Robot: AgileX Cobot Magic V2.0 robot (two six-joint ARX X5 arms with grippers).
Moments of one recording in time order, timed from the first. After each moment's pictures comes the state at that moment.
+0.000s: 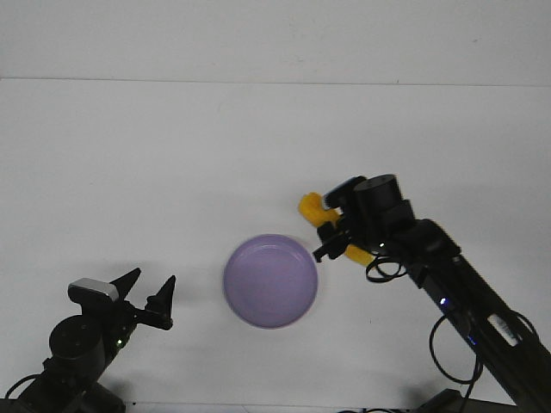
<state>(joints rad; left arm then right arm) -0.49 0.34 0.50 -0.35 -0.14 -0.30 0.51 1.37 1.26 -0.75 -0.15 -0.03</state>
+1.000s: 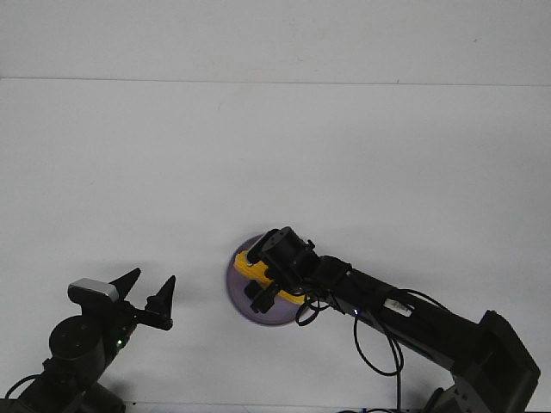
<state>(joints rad) -0.49 0.34 0.50 -0.35 -0.14 -0.30 0.85 1.64 1.10 -0.43 -0.05 0.08</state>
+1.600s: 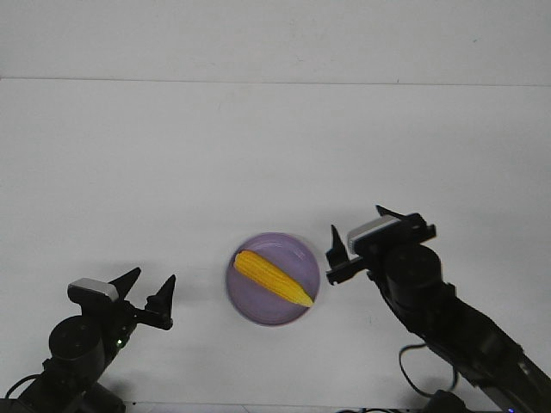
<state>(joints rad) -0.49 0.34 0.50 -0.34 -0.14 -0.30 0.76 0.88 1.00 -0.49 0.42 0.05</state>
